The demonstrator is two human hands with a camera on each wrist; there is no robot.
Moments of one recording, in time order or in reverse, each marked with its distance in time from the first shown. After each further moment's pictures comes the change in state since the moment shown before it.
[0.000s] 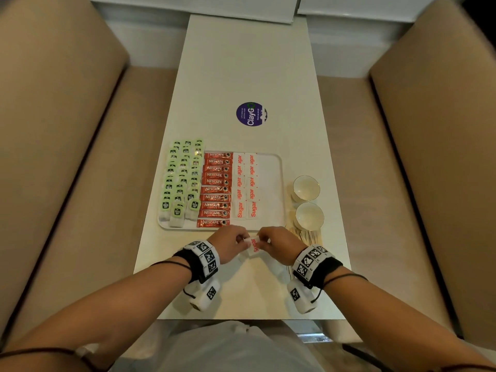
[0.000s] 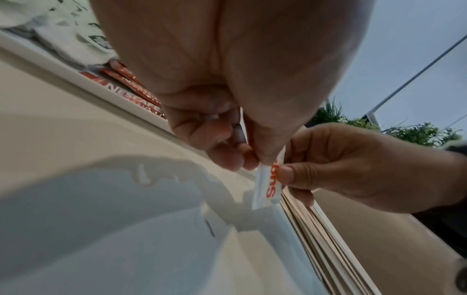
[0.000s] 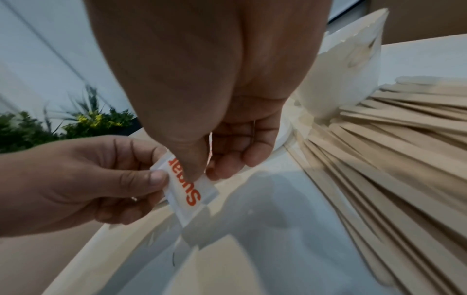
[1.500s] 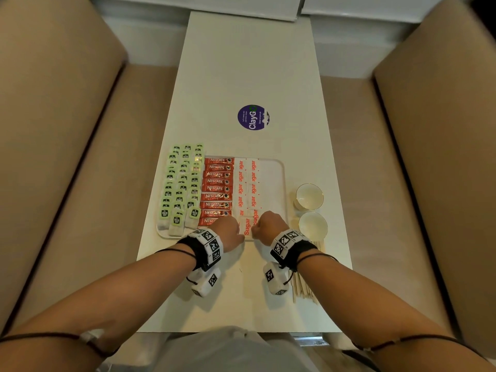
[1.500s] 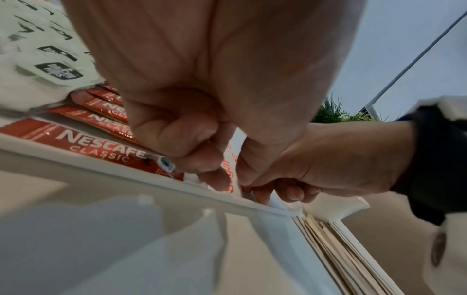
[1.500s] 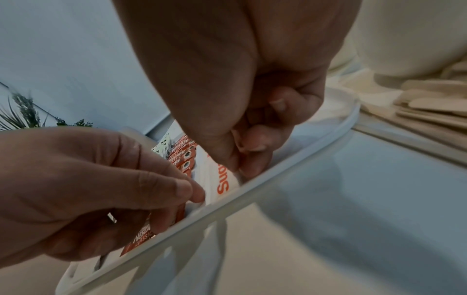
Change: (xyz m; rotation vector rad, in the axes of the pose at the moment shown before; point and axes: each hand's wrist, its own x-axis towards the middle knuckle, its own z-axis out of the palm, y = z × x) left_hand 0.037 0.014 -0.039 0.265 -0.086 -0.227; right_hand 0.083 -0.010 -0.006 0.114 0.045 0.381
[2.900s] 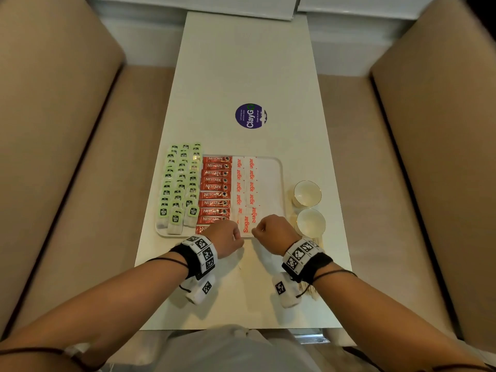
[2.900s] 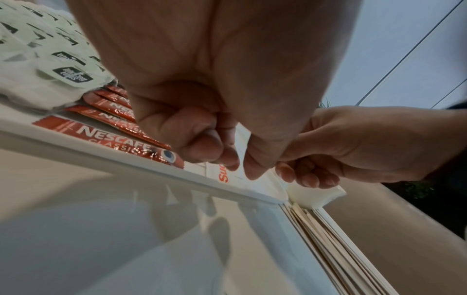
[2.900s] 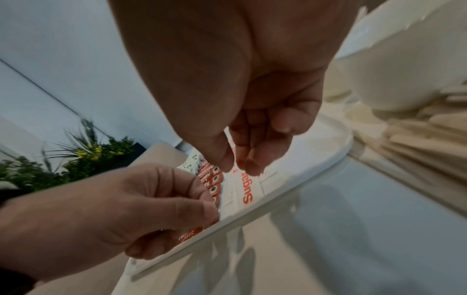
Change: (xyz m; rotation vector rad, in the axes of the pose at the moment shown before) left_hand -0.010 -0.012 0.017 -0.065 0.087 0.018; right_hand -0.048 0.003 -0.015 -0.031 0.070 -0.118
